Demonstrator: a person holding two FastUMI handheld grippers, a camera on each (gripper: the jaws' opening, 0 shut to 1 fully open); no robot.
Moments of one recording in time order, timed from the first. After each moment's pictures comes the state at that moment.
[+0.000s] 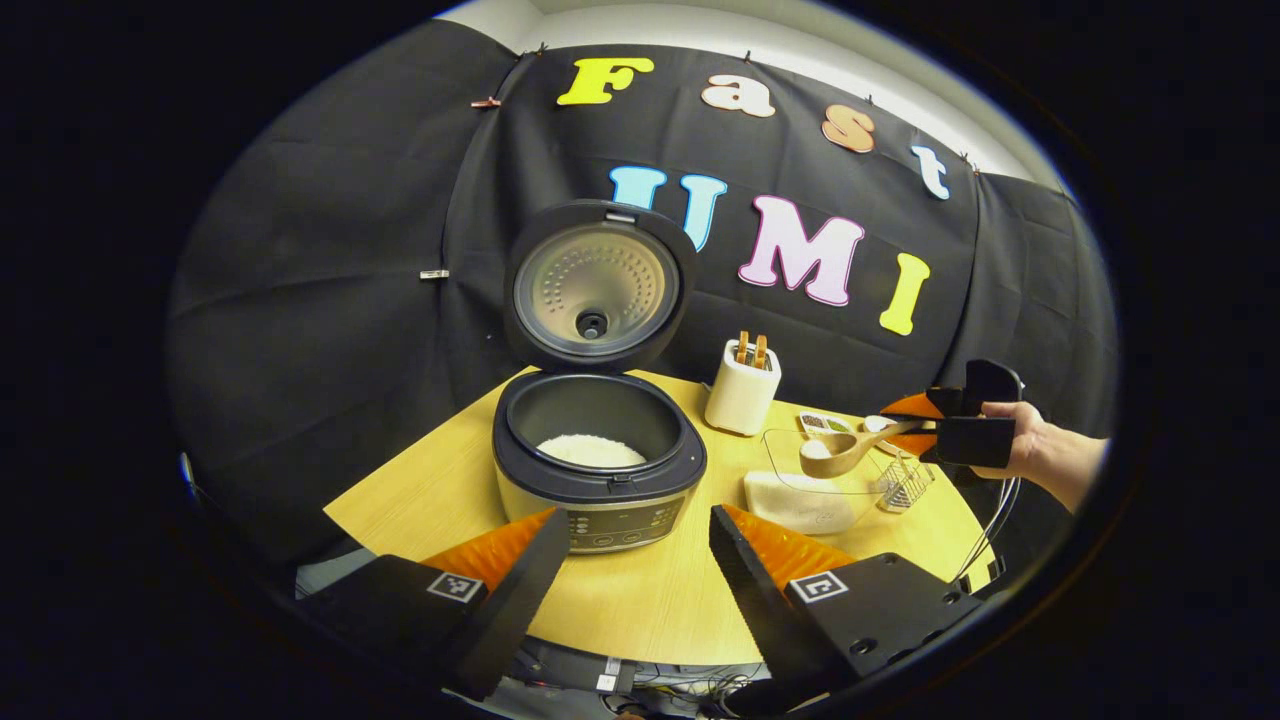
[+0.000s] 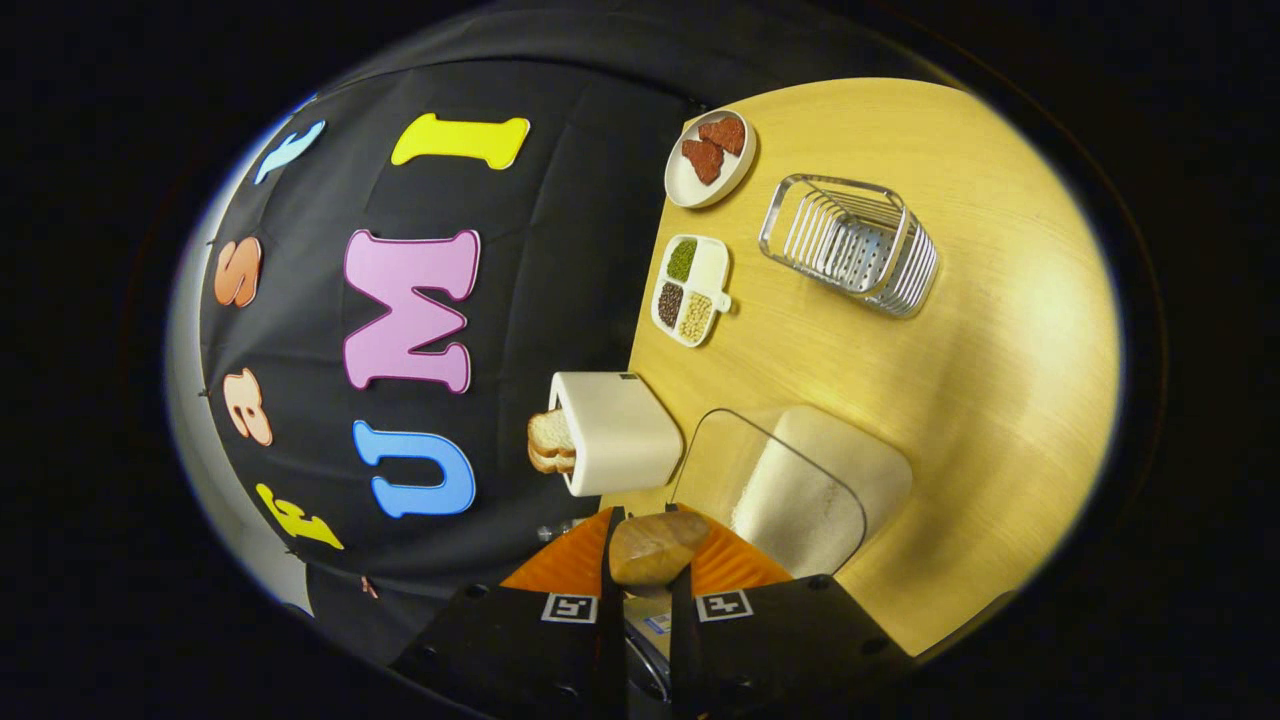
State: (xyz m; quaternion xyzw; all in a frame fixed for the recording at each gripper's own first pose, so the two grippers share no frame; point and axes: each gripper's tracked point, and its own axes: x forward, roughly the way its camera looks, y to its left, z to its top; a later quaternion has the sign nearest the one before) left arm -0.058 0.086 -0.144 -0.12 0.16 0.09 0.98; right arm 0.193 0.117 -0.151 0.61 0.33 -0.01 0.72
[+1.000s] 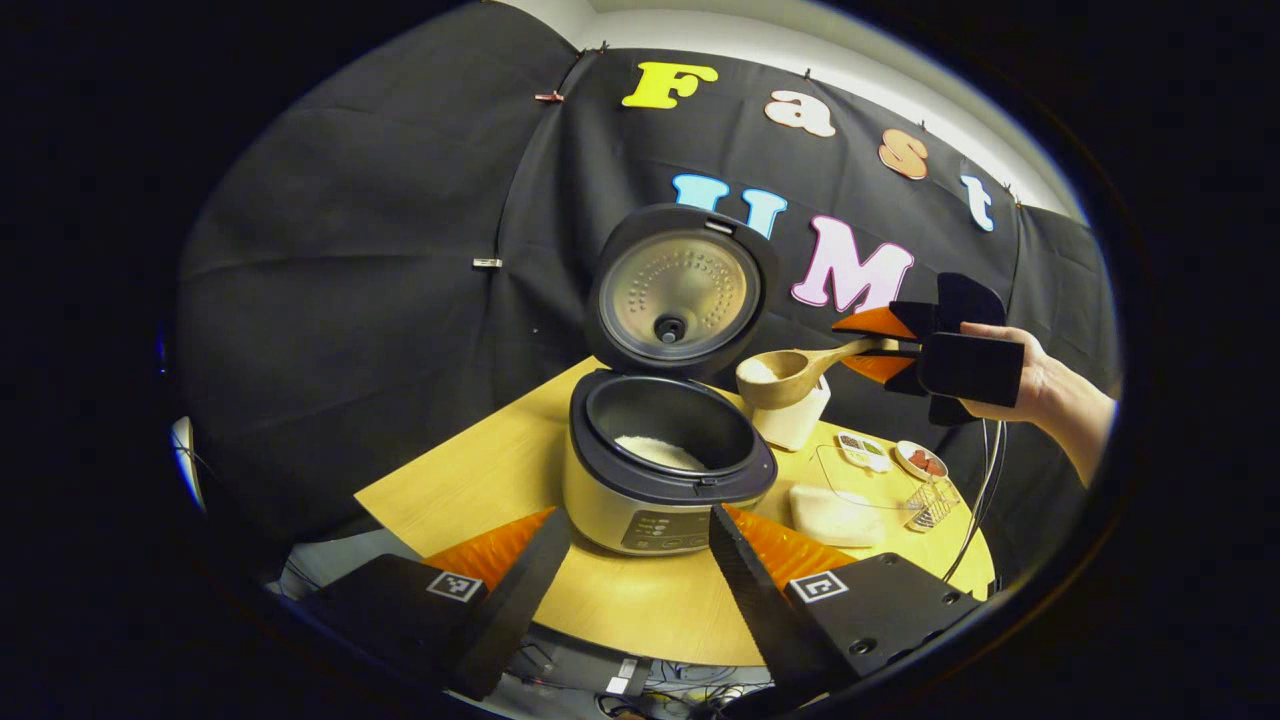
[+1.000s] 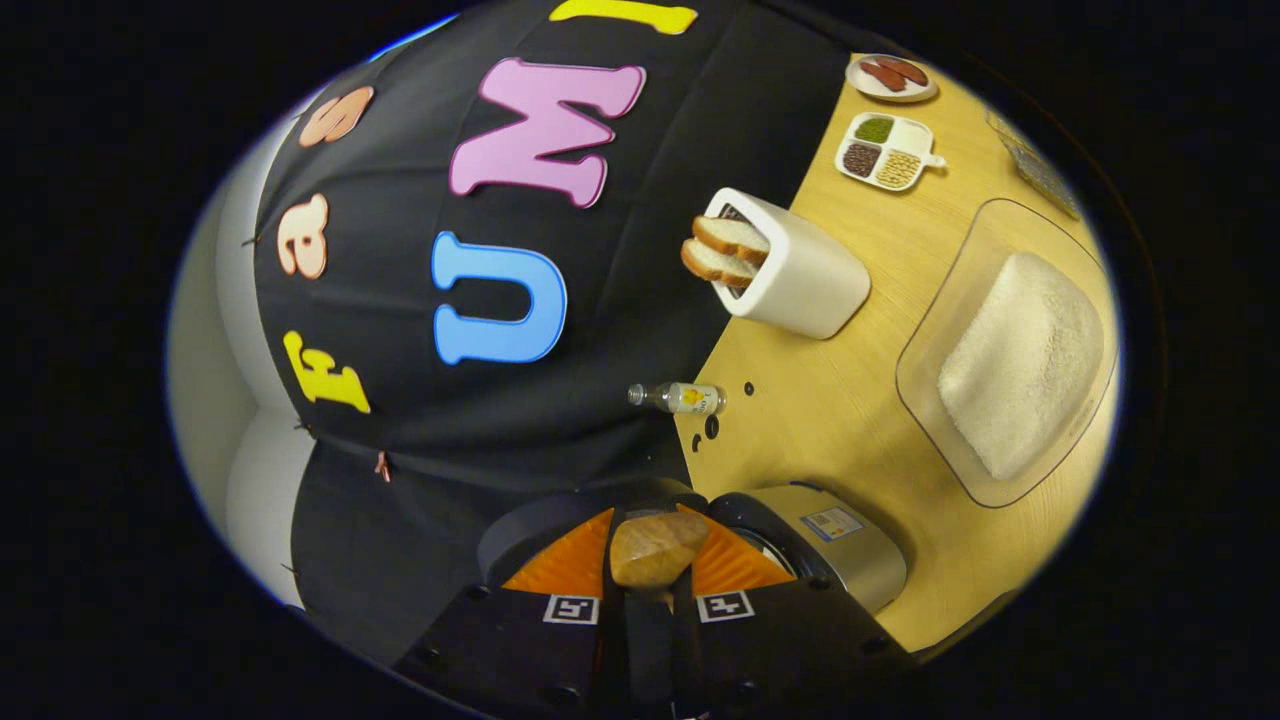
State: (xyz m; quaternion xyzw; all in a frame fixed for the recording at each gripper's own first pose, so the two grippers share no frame) left arm -0.077 0.154 -0.153 -0.14 0.14 0.13 0.97; right arm 0.170 0.361 -0.073 0.50 0.37 0.19 0.76
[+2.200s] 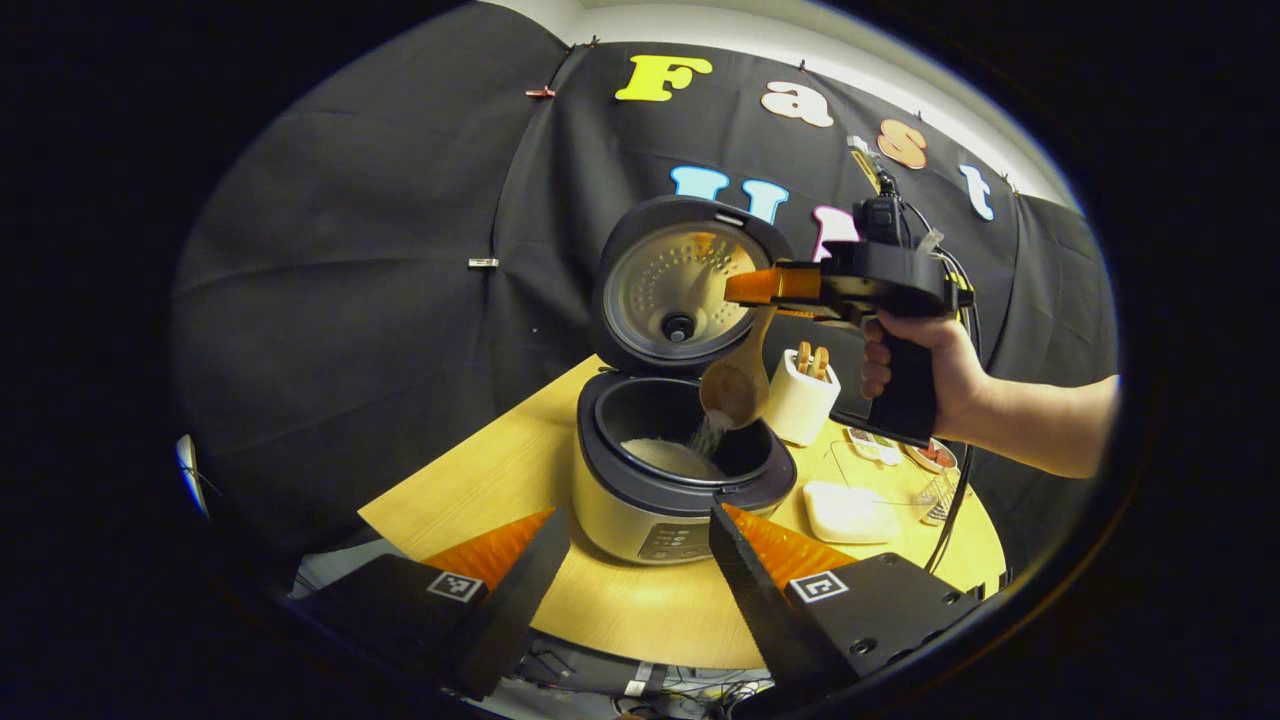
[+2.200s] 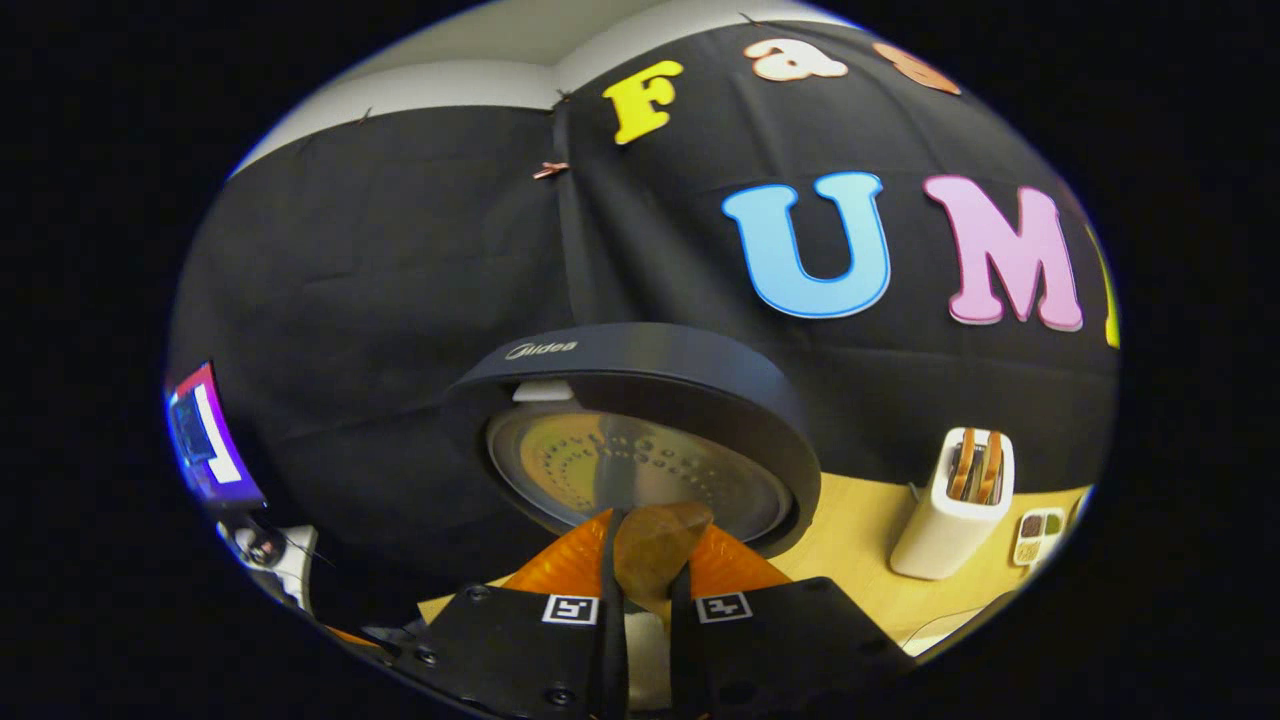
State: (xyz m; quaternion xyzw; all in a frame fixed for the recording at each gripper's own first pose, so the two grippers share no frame) left arm -0.063 0.169 -0.159 -0.14 0.16 0.13 0.97; right arm 0.110 0.502 -0.067 -0.01 0.13 0.48 0.87
